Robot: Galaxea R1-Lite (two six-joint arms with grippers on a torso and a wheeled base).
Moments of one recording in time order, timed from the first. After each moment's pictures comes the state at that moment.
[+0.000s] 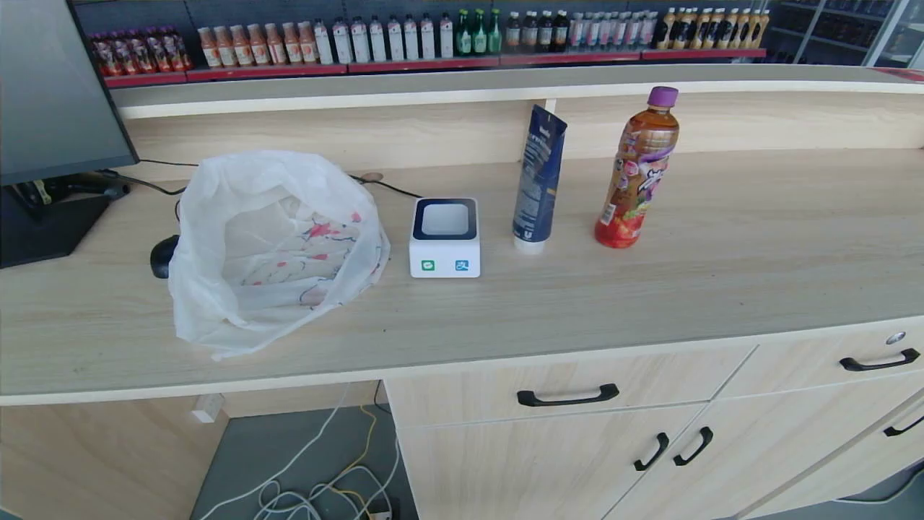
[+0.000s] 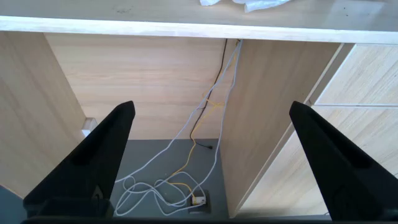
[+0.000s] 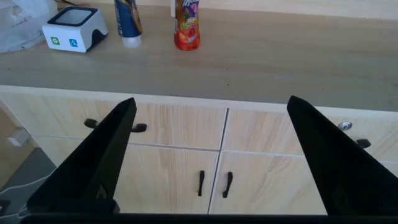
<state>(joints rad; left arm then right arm) 0.00 0.00 0.00 0.00 0.00 0.00 0.00 0.37 -0.34 -0.15 0.14 -0.07</state>
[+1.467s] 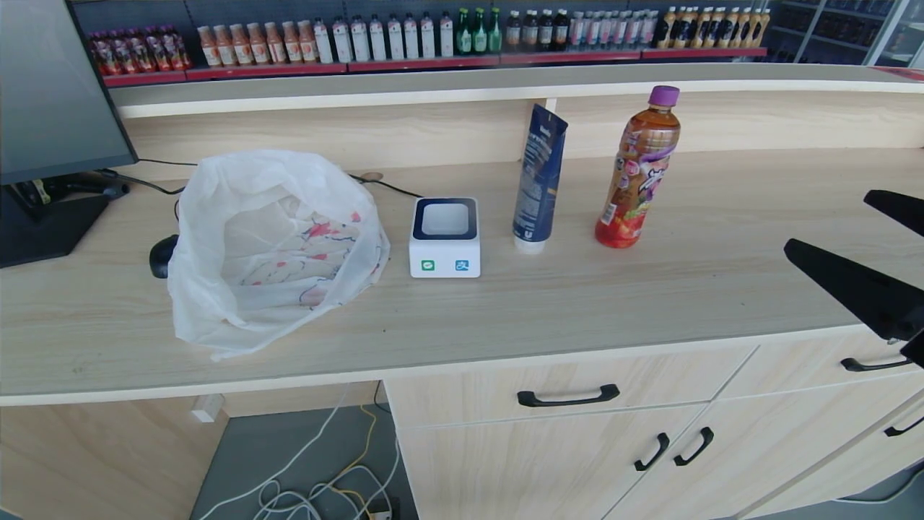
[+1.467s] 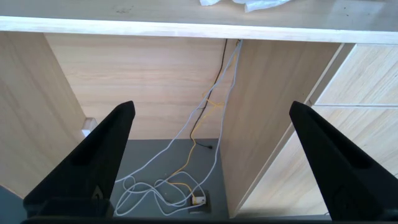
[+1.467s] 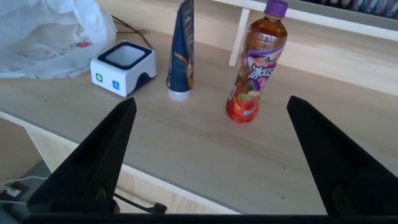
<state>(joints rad) 0.00 0.00 0.00 0.00 0.00 0.00 0.30 1.05 -0.51 -0.72 0.14 -0.21</state>
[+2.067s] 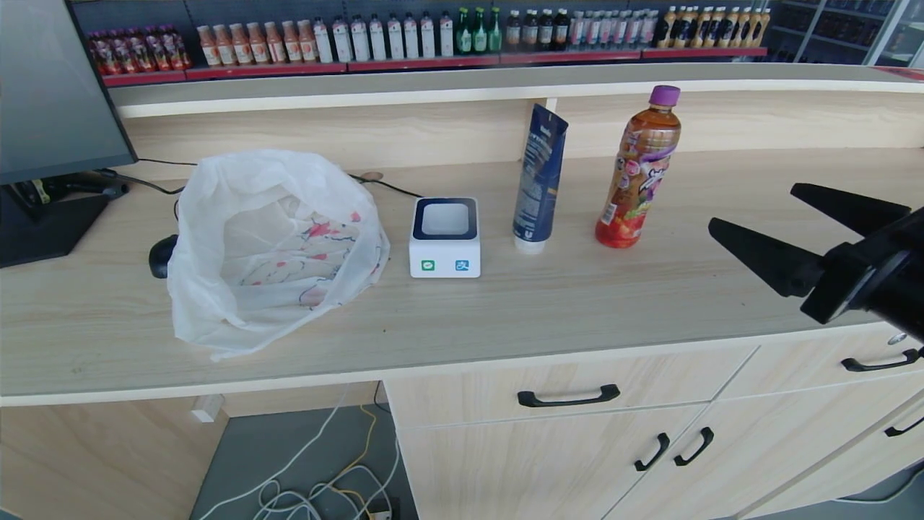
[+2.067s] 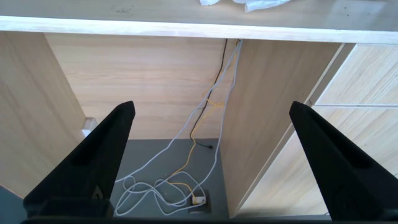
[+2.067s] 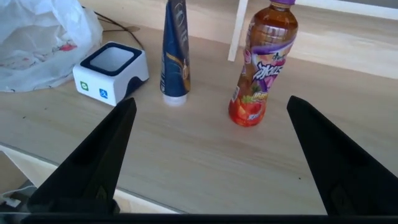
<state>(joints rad) 0.00 0.00 0.00 0.00 0.00 0.00 0.38 1.23 -0.58 -0.79 0.01 -0.18</state>
